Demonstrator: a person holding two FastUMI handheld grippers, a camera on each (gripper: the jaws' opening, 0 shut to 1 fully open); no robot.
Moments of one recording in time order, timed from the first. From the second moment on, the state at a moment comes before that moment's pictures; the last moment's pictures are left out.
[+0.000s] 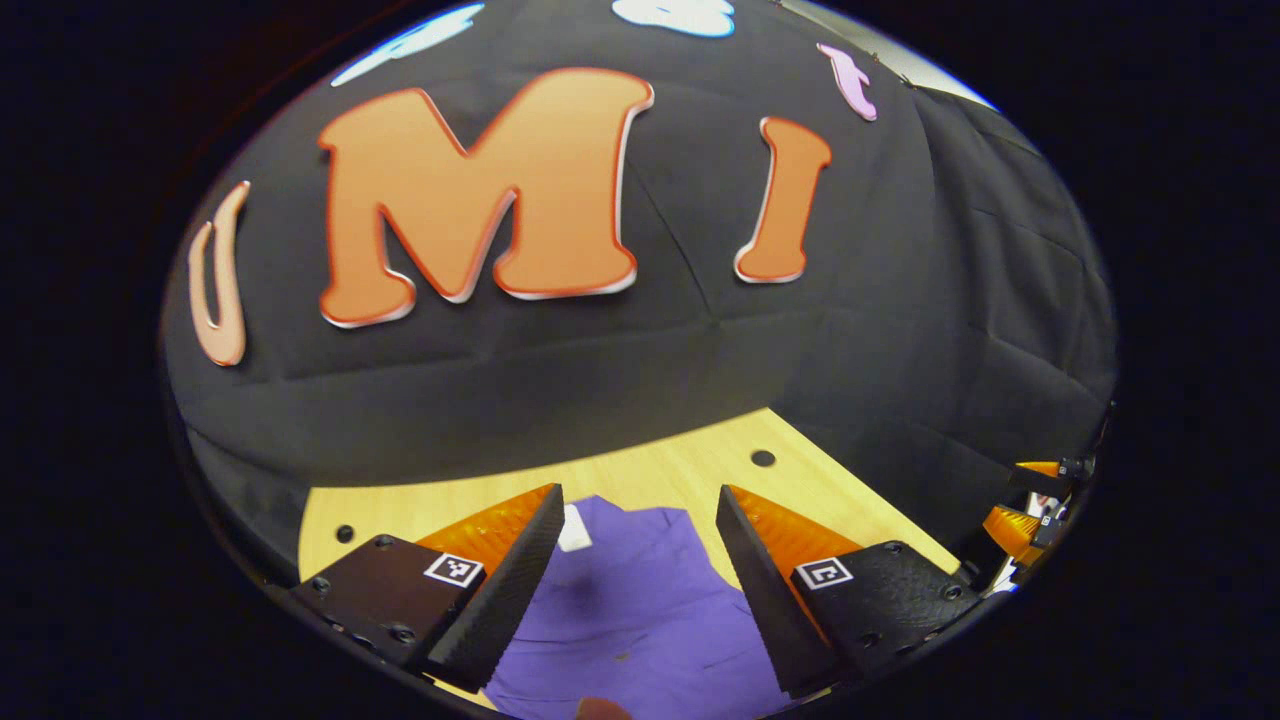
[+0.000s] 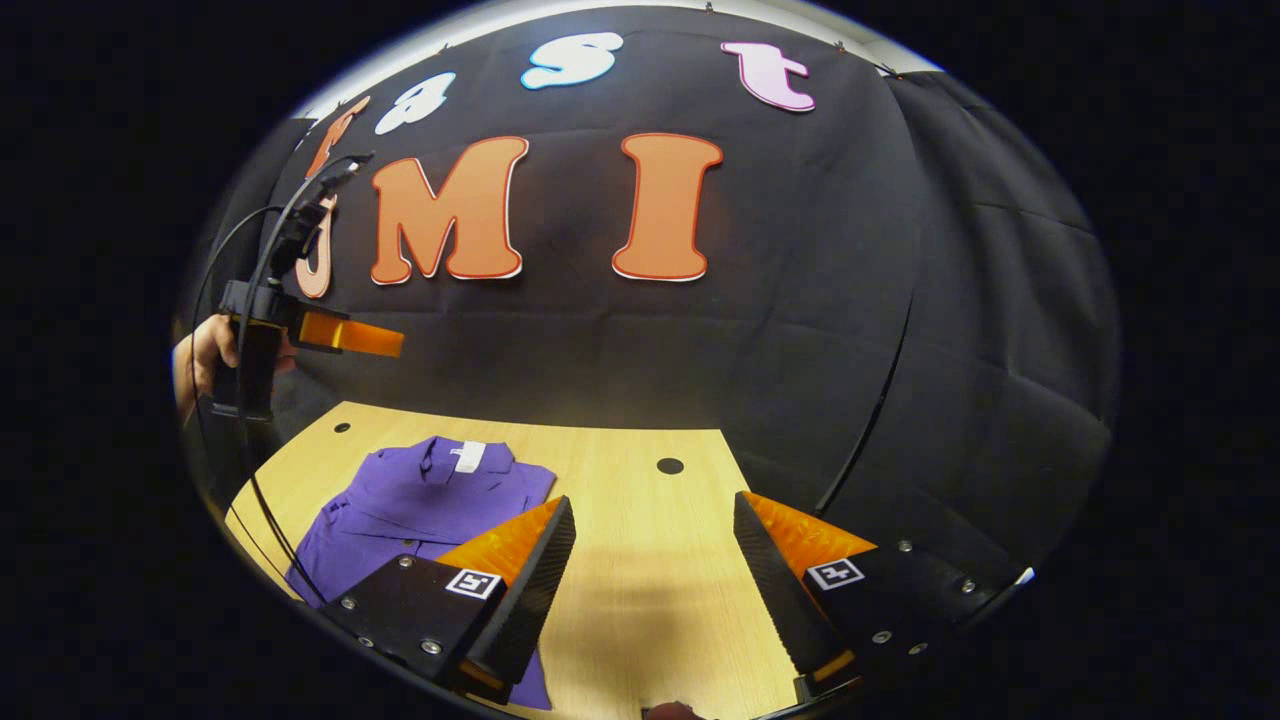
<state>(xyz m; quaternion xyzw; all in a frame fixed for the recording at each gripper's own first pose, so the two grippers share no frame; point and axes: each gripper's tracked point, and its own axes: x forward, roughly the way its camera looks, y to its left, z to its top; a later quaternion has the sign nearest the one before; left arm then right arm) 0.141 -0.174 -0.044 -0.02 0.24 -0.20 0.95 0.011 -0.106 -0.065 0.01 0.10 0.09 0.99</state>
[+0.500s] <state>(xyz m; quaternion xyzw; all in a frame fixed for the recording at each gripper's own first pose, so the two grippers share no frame) 0.027 -0.031 0.046 -0.02 0.07 0.00 1.00 0.031 -0.040 0.020 0.01 -0.04 0.13 0.99</state>
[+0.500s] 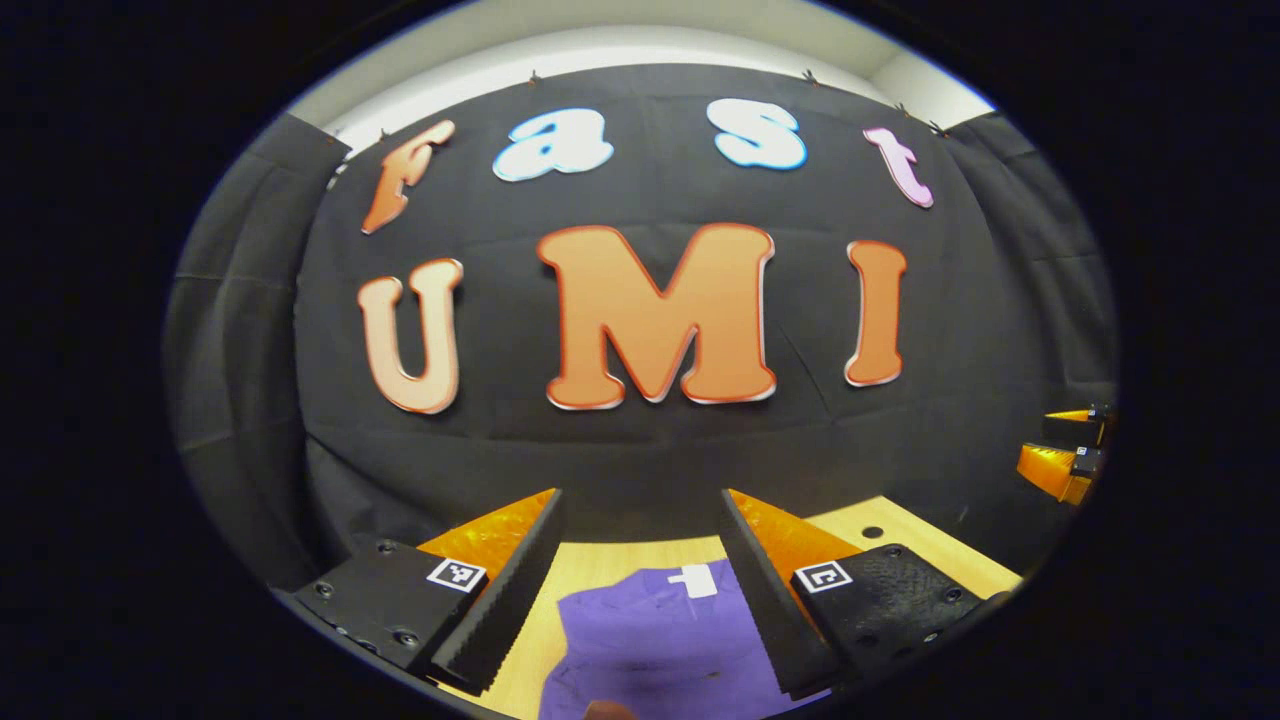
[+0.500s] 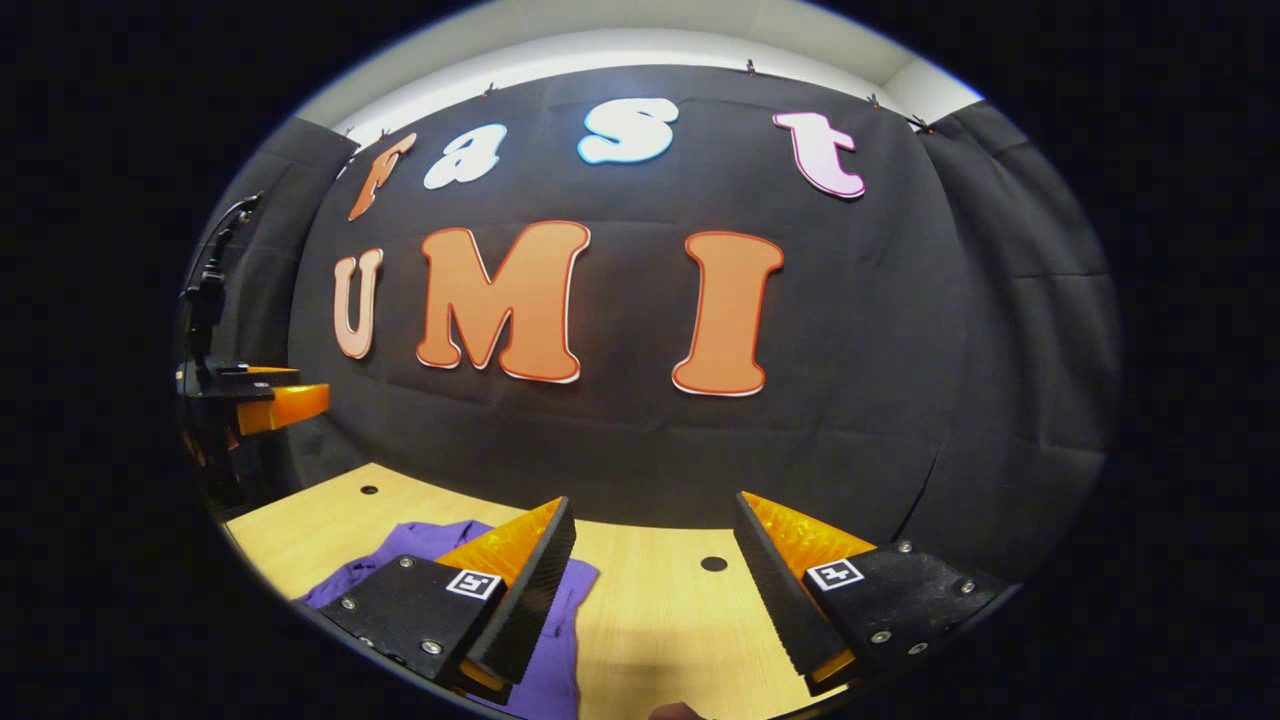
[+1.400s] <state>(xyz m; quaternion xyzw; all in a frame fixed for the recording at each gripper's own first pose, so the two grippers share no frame) -0.109 0.052 -0.095 0.00 0.15 -0.01 0.99 -0.057 0.028 -0.137 0.01 0.18 0.16 0.97</state>
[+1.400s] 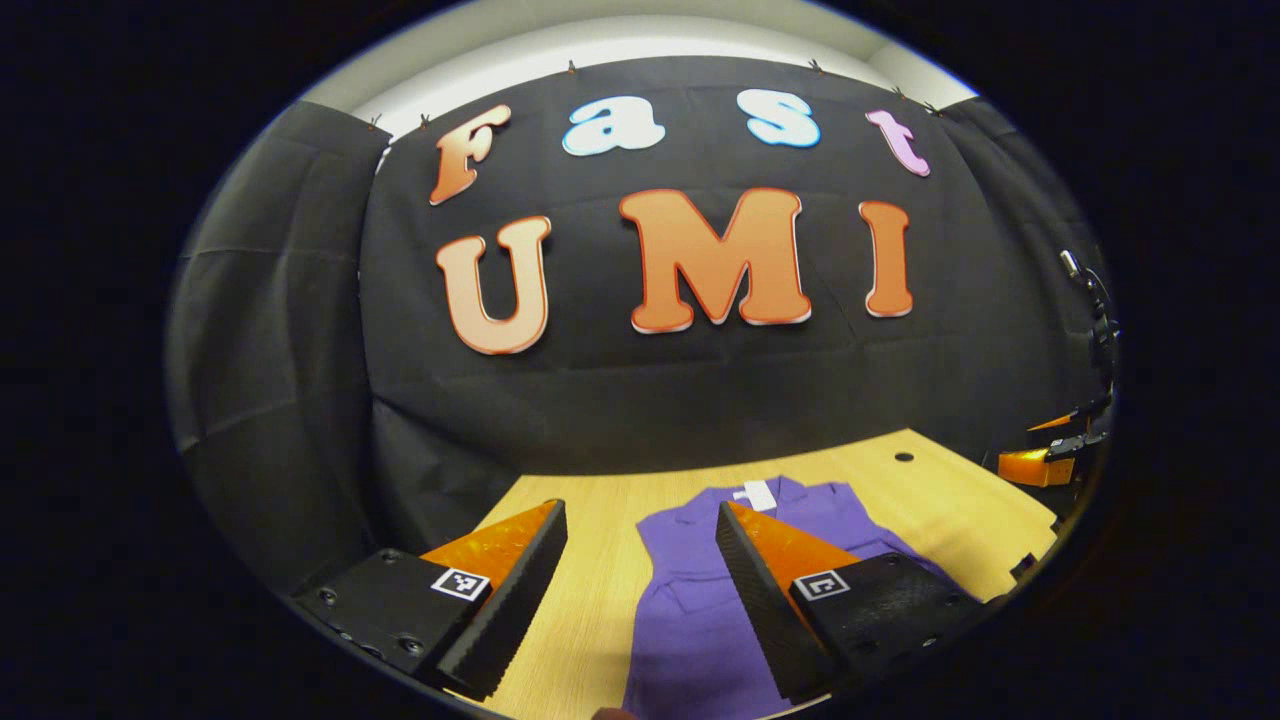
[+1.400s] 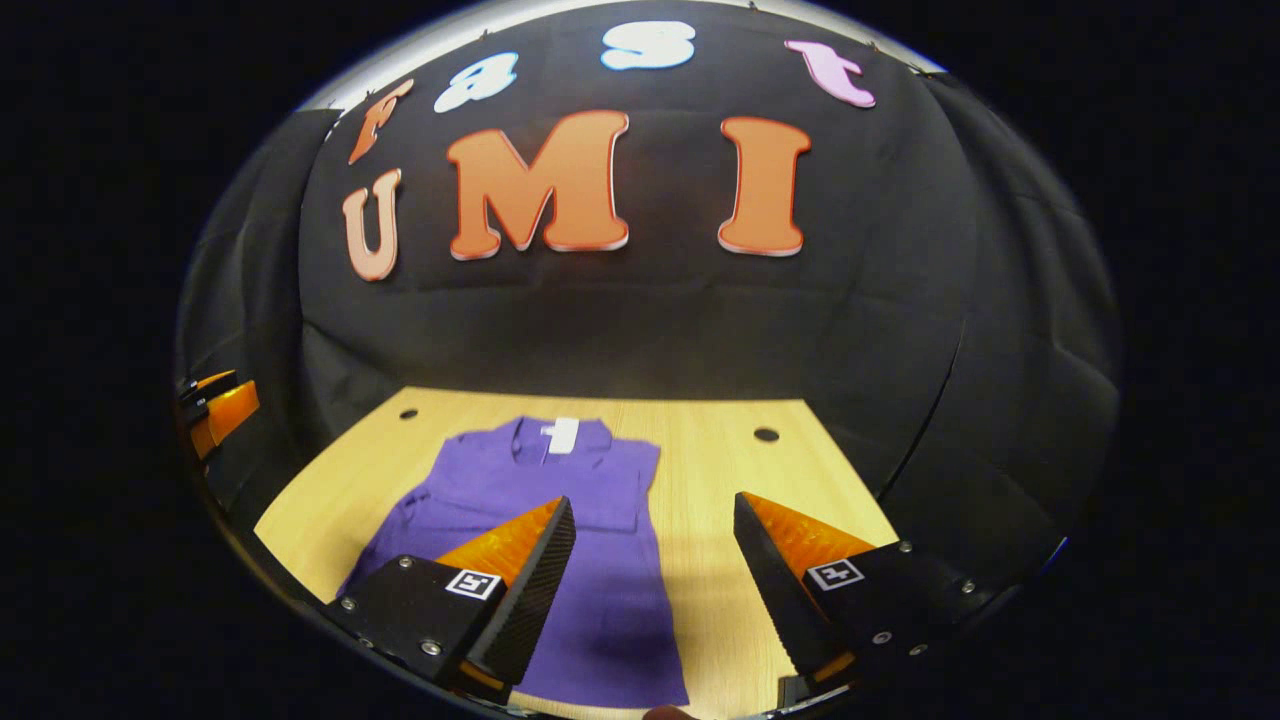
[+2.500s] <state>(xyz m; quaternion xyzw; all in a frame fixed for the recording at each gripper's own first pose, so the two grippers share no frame) -0.223 0.033 -0.387 -0.04 0.55 -0.04 0.83 -0.146 0.012 -0.359 -0.02 0.48 0.16 0.86</state>
